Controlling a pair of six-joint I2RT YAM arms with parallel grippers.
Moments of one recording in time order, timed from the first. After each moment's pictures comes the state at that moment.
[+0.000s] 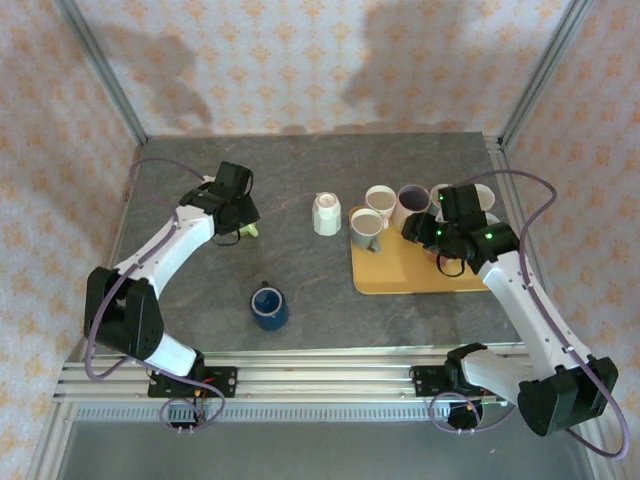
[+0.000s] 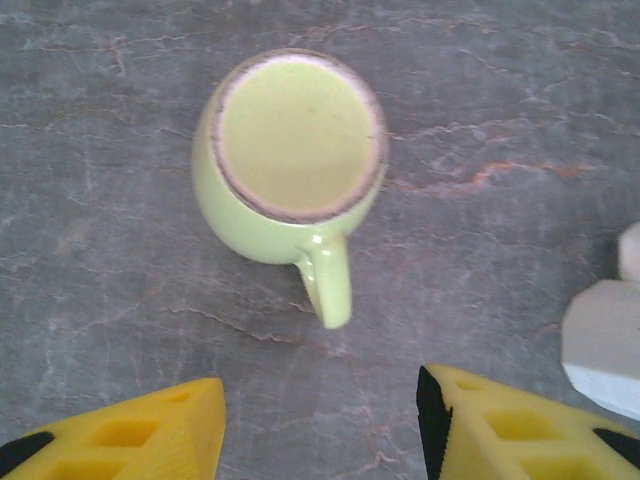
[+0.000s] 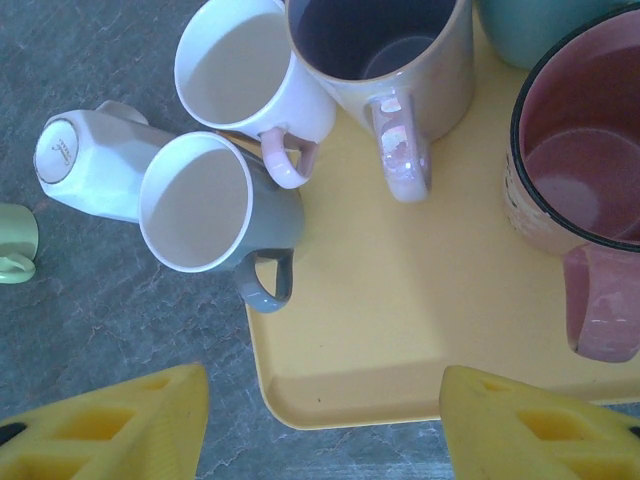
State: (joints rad) left arm -0.26 1.51 1.20 -0.74 -0.20 -0.73; right arm 0.28 1.08 1.07 -0.89 -0.07 0.60
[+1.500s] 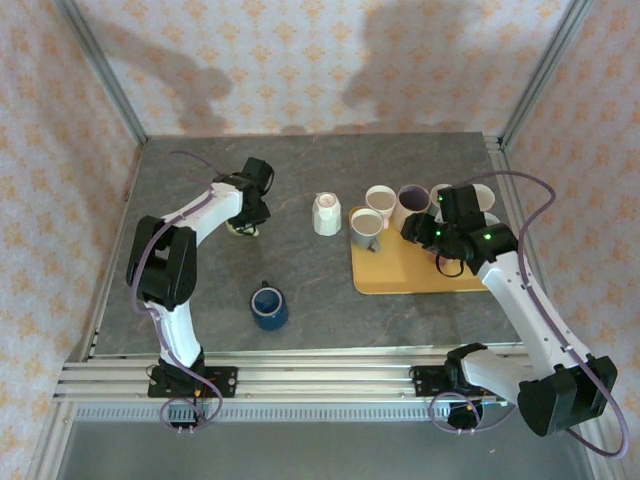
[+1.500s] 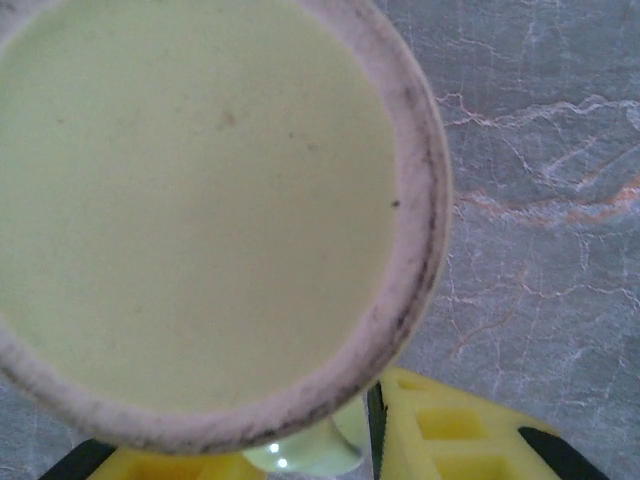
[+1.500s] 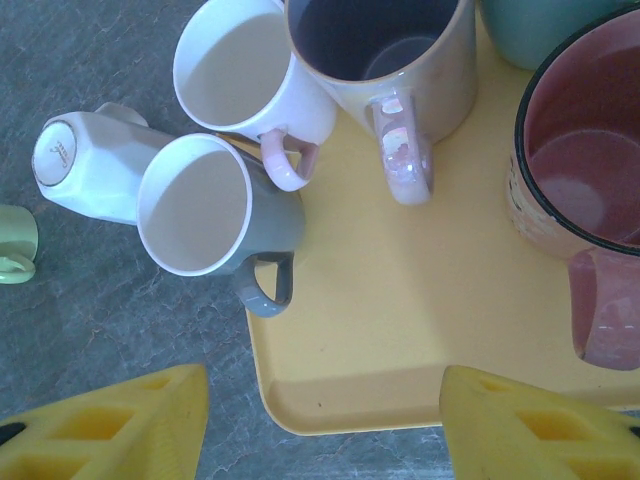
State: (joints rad) left arm -0.26 1.89 1.40 -0.81 -0.25 -0.78; right arm 0.28 1.08 1.05 -0.87 -0.07 0.60
